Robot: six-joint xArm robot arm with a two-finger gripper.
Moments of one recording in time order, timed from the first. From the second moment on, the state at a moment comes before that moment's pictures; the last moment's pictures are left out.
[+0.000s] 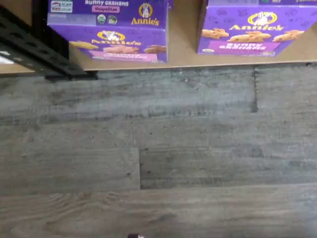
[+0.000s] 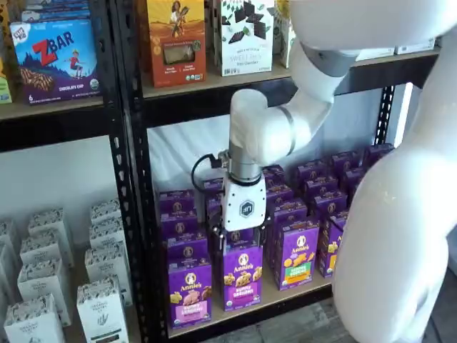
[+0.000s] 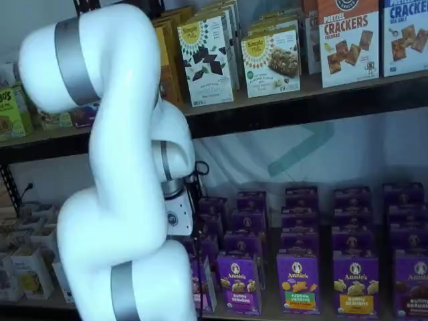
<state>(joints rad) 0.37 -0.10 -0.50 0.03 0.55 0.35</state>
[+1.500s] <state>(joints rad) 0.40 0.43 -0.84 0.02 0.39 0.39</state>
